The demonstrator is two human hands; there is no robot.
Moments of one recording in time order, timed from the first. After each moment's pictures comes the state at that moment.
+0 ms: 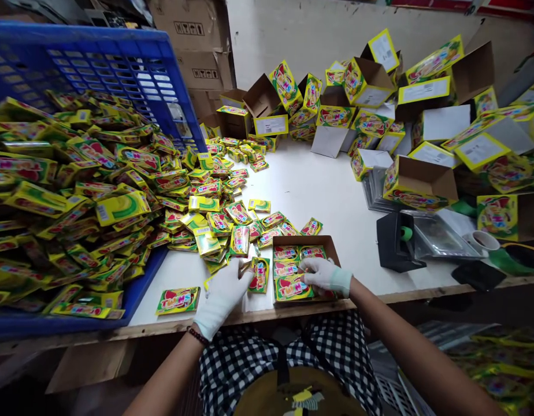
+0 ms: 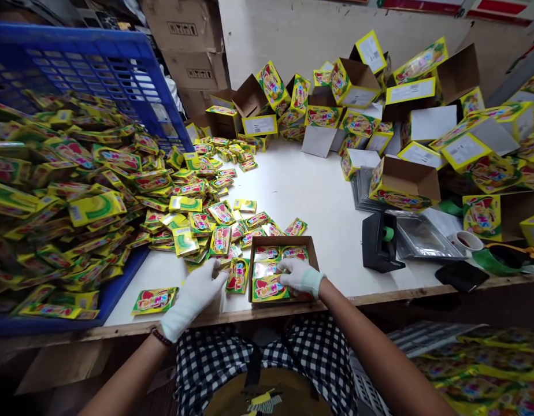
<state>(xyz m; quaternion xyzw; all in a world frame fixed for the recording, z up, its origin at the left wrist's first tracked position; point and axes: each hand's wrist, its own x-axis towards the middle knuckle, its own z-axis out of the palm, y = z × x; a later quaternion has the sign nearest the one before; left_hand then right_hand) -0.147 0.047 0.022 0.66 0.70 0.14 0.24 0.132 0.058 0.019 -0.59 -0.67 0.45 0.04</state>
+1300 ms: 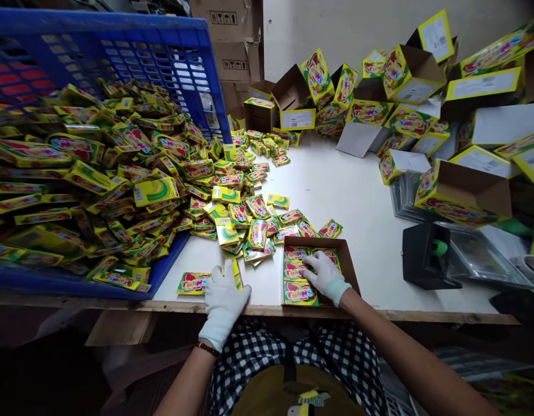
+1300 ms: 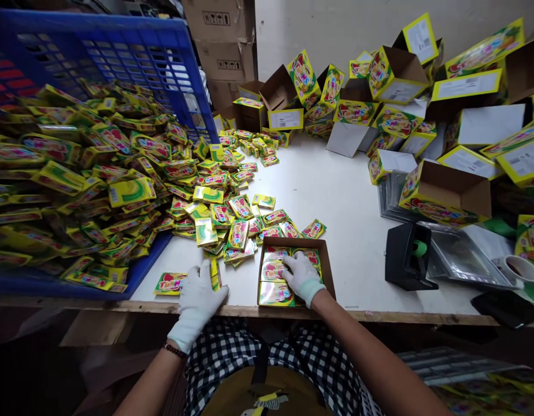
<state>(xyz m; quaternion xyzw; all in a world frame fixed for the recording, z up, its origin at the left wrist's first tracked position) -0.173 -0.001 -0.018 0.58 0.82 0.02 0.03 0.099 0.064 -0.018 -0.61 -0.75 0.25 0.04</state>
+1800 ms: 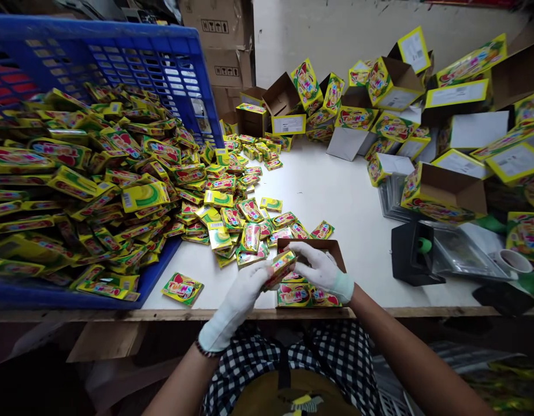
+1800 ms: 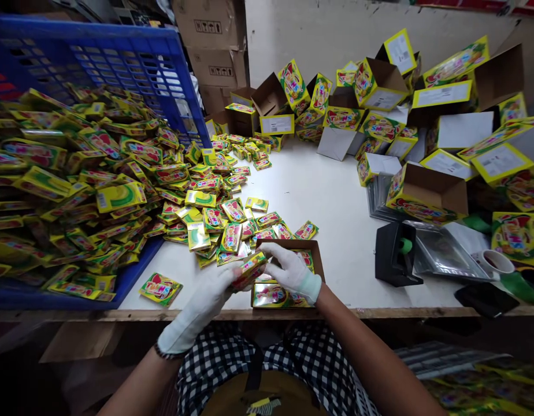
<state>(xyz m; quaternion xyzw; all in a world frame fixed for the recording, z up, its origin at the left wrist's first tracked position) -0.127 0.022 0.056 0.55 0.50 0.40 0.53 0.091 0.064 0.056 -0.44 -0.74 0.41 0.29</state>
